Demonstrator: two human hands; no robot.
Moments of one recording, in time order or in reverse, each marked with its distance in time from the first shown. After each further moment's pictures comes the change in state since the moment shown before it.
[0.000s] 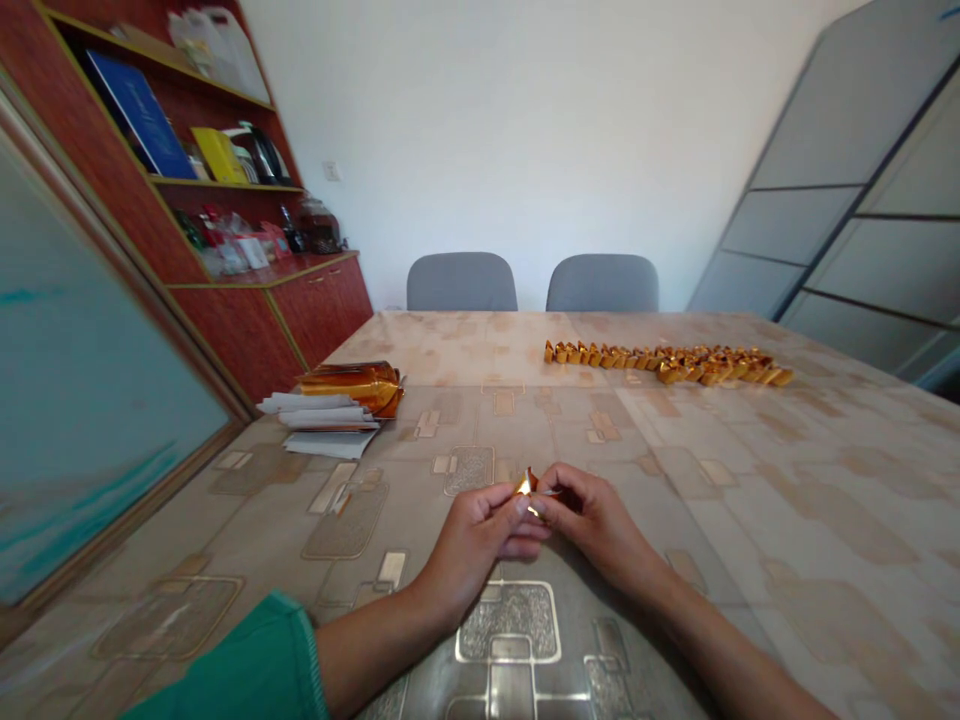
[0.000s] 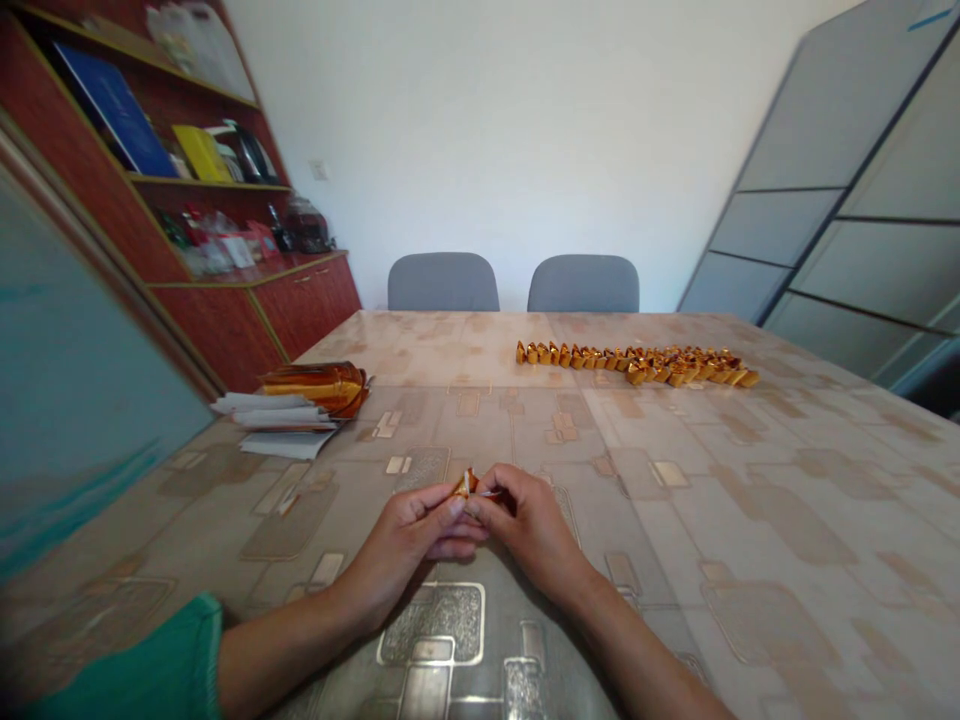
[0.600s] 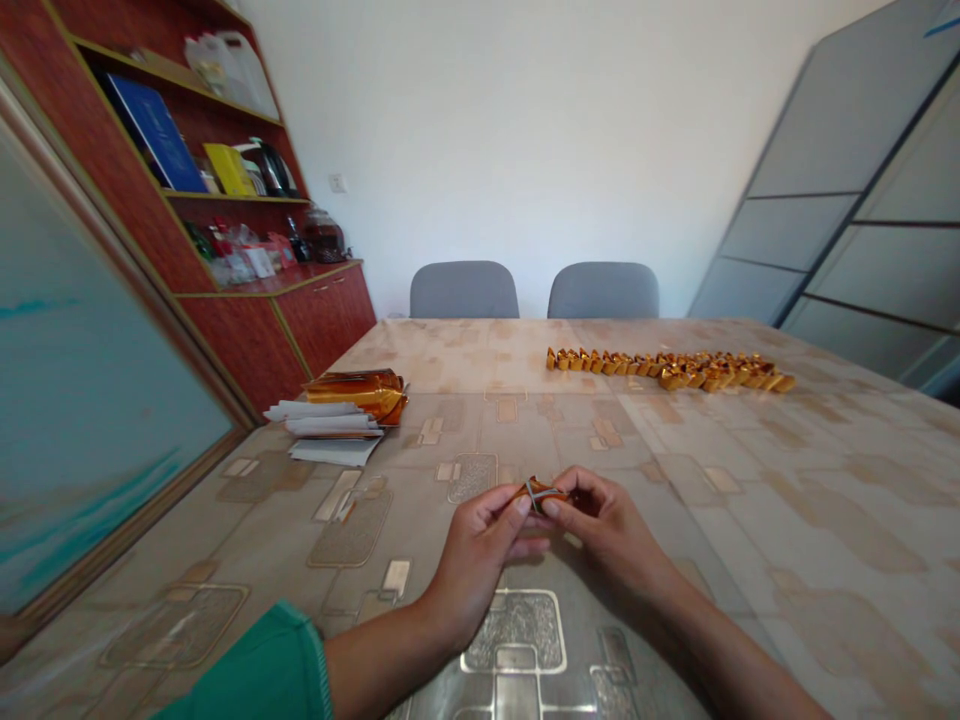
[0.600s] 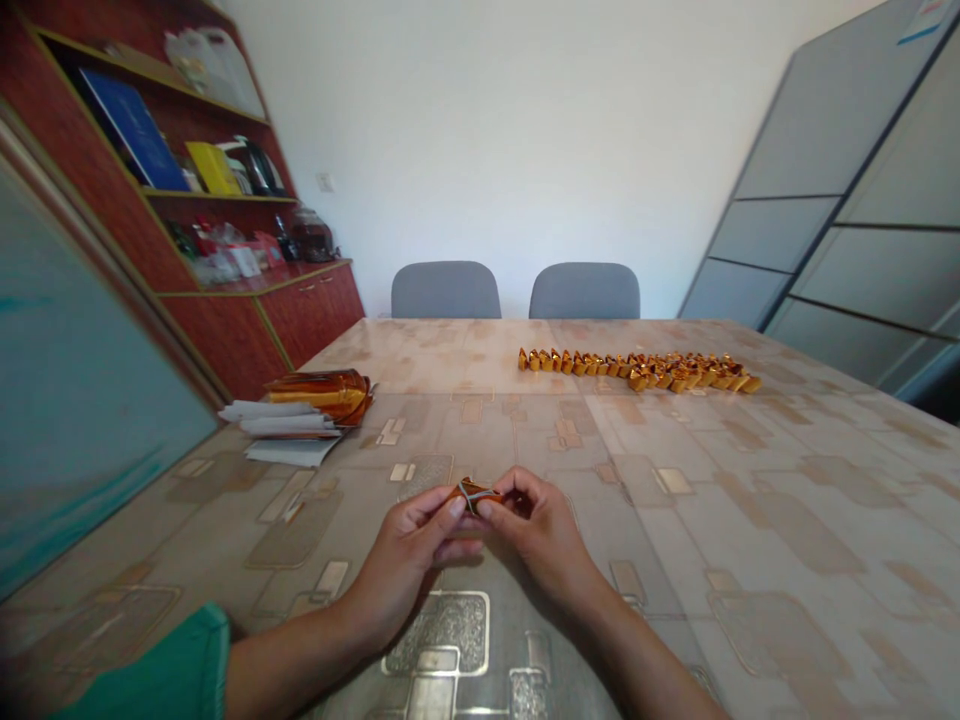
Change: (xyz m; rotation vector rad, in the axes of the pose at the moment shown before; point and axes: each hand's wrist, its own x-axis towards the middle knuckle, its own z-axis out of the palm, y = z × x) left_hand -0.004 0.000 0.009 -0.096 0.071 0.094; right_hand -0.004 0.004 0.005 0.348 0.106 0.132
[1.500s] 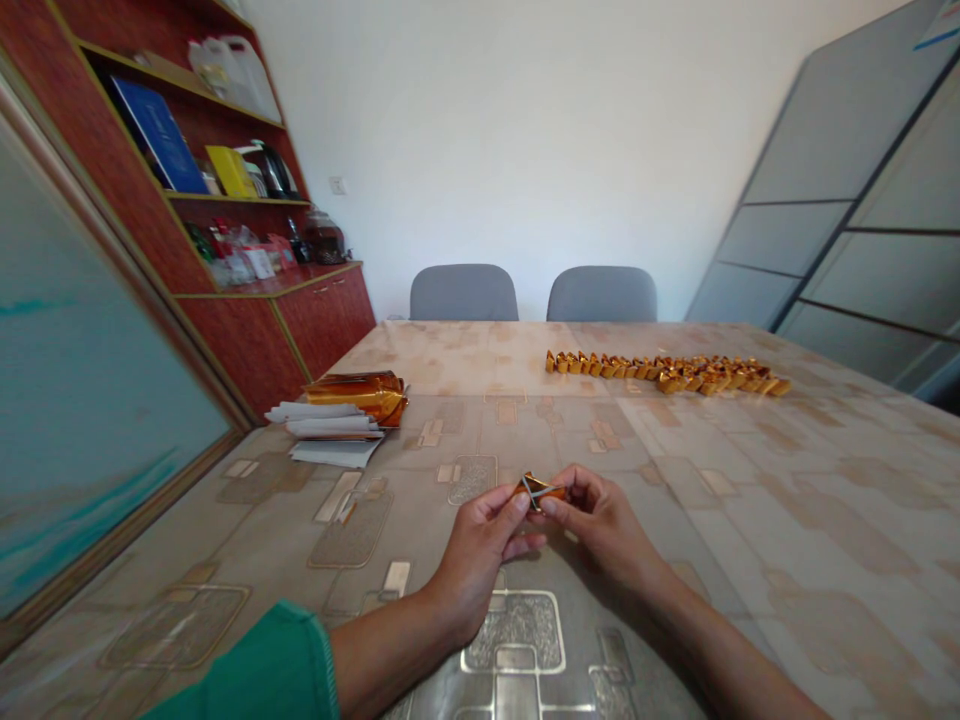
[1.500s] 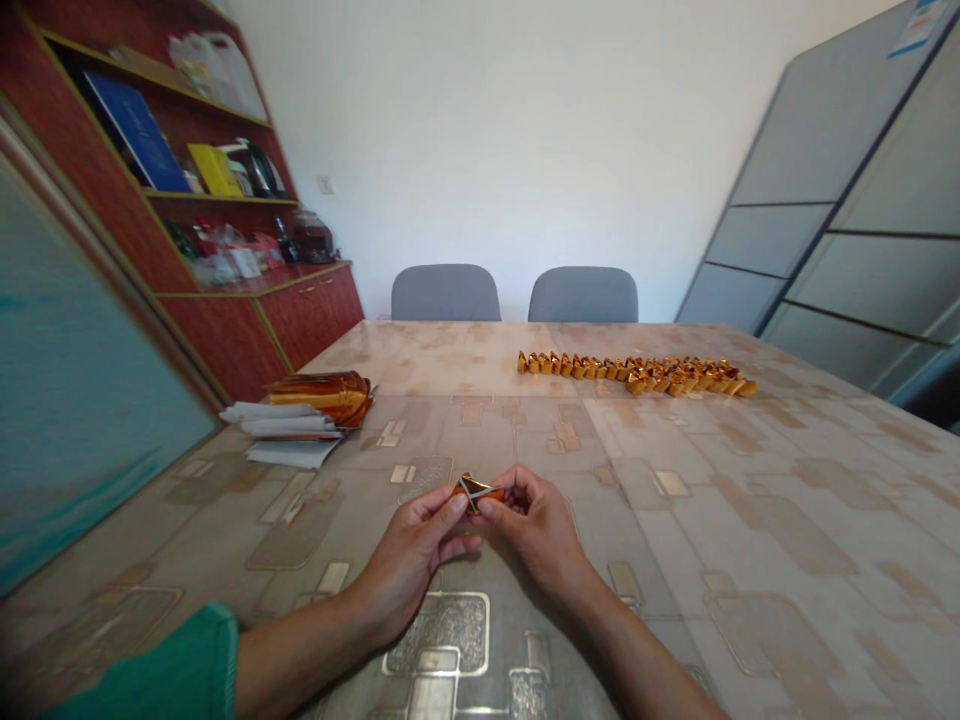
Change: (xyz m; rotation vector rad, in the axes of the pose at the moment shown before) left_hand 0.007 -0.003 -0.001 -0.105 0.028 -0.059; right_hand 0.006 0.005 0.001 0.111 0.027 0.027
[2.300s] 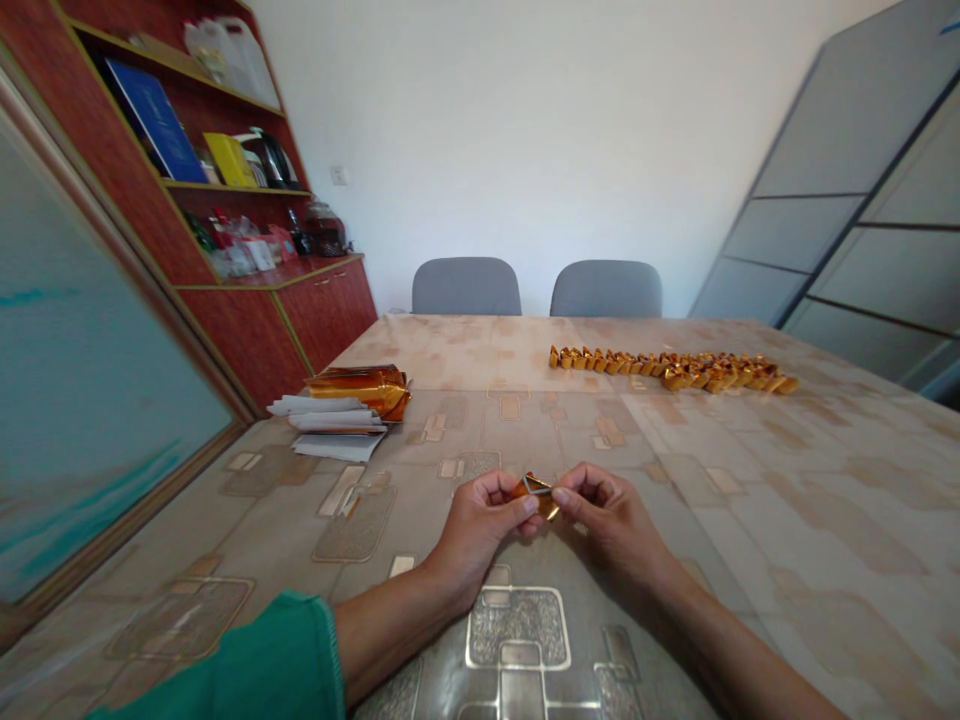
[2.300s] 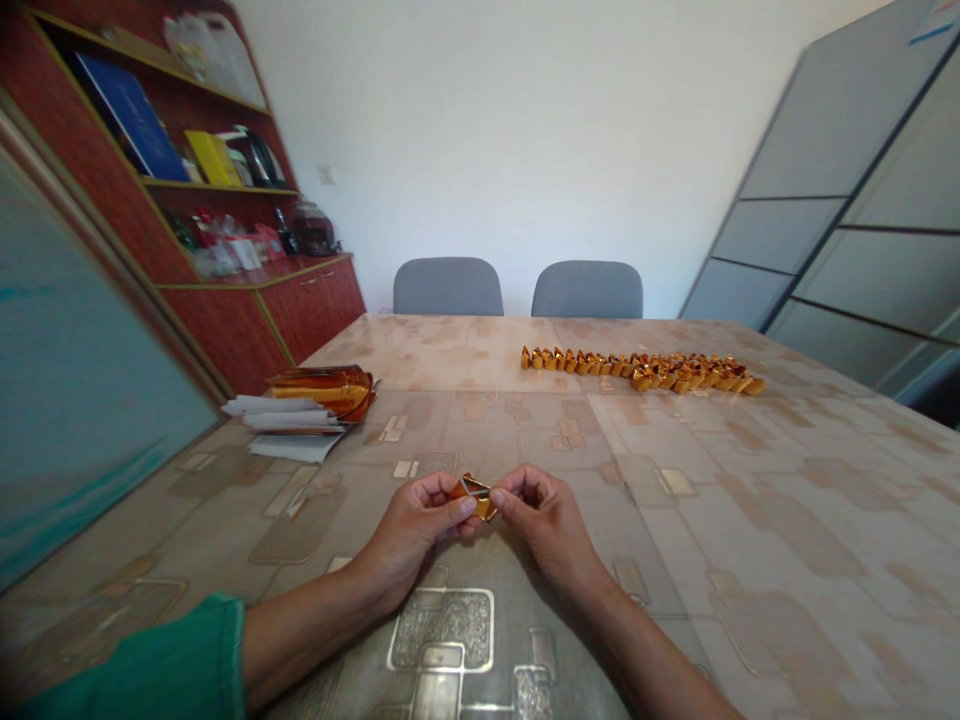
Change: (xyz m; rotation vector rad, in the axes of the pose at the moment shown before) left_hand 0.010 0.011 -0.006 0.093 -0.003 0.043; right_hand -0.004 -0.002 -0.006 -0.089 -0.002 -0.014
